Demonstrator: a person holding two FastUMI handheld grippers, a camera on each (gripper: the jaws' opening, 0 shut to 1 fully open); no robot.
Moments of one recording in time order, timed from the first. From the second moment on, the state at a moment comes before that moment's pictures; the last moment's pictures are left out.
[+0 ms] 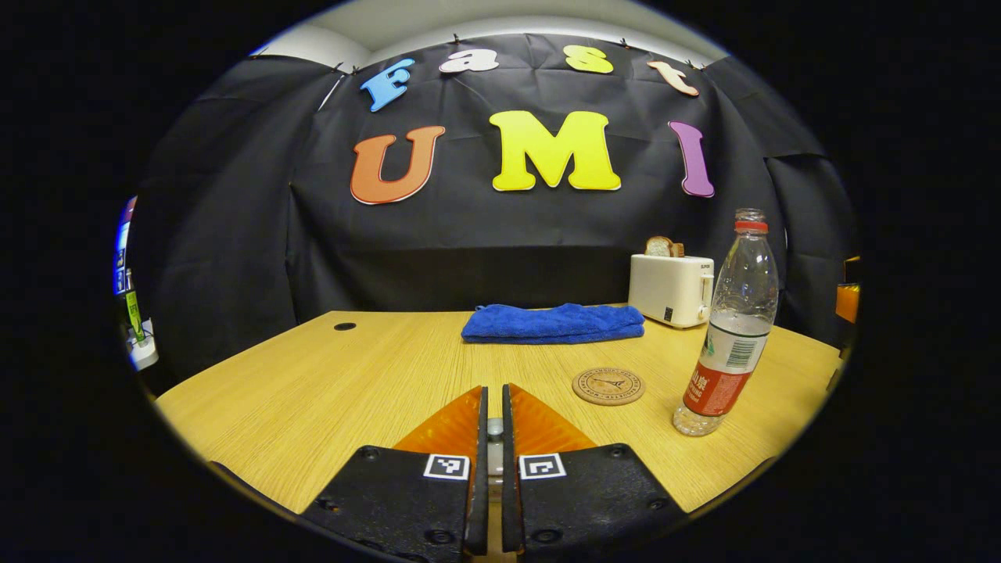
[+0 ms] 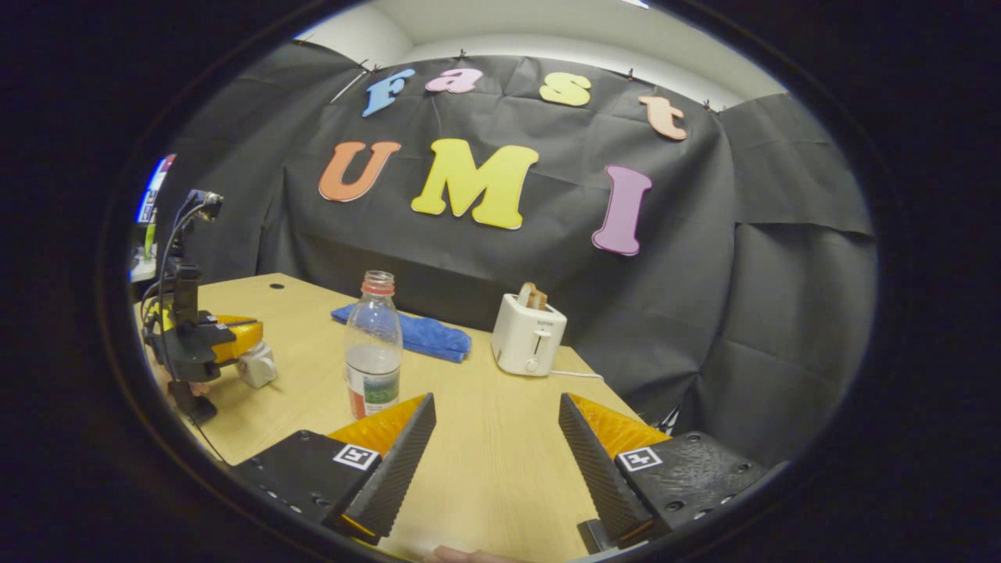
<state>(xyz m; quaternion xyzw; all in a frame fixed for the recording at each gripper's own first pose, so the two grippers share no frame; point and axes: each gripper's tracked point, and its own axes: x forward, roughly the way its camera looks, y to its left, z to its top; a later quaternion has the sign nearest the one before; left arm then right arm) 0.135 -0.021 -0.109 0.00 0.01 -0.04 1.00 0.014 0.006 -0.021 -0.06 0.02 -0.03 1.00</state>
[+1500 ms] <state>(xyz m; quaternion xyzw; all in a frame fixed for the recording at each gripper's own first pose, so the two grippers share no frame) 0.053 0.045 -0.019 -0.05 0.01 -0.03 1.00 0.115 0.140 -0.027 0.03 -0.01 0.06 1.00</state>
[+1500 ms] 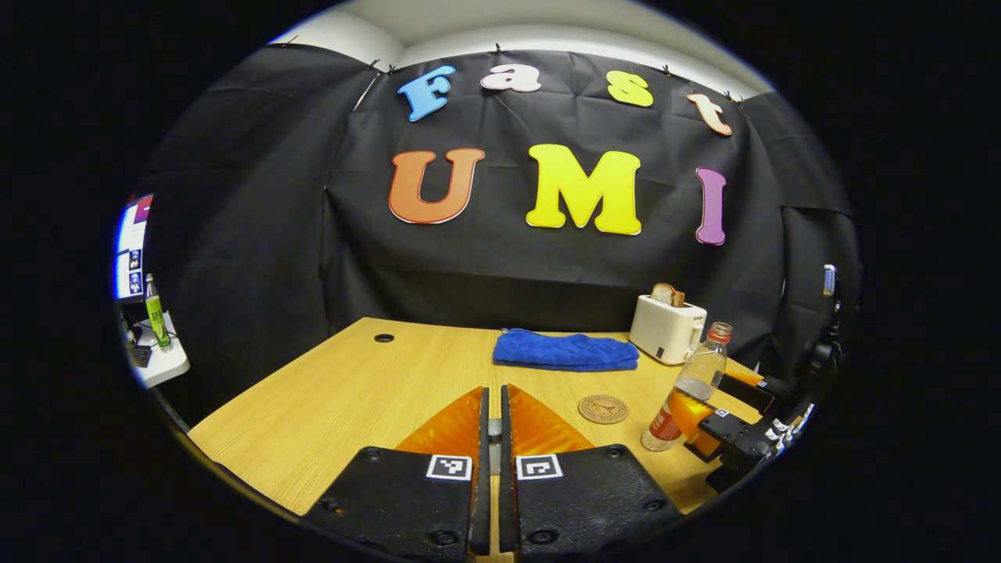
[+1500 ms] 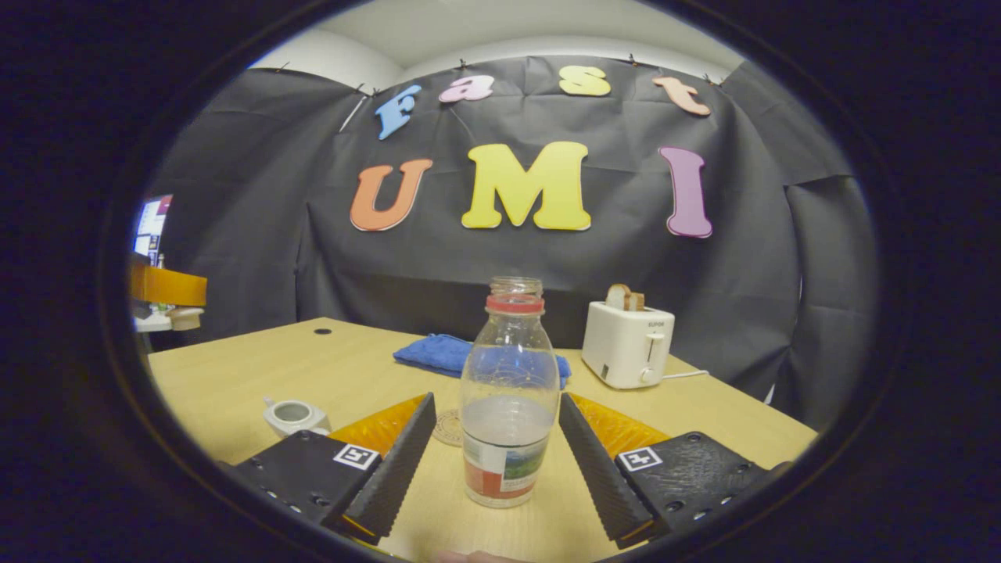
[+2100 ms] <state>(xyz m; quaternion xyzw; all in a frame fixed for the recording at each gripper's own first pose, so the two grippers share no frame) 0.038 0.087 -0.011 -0.08 0.01 -0.04 1.00 0.117 0.156 -0.011 -0.01 -0.02 0.04 1.00</state>
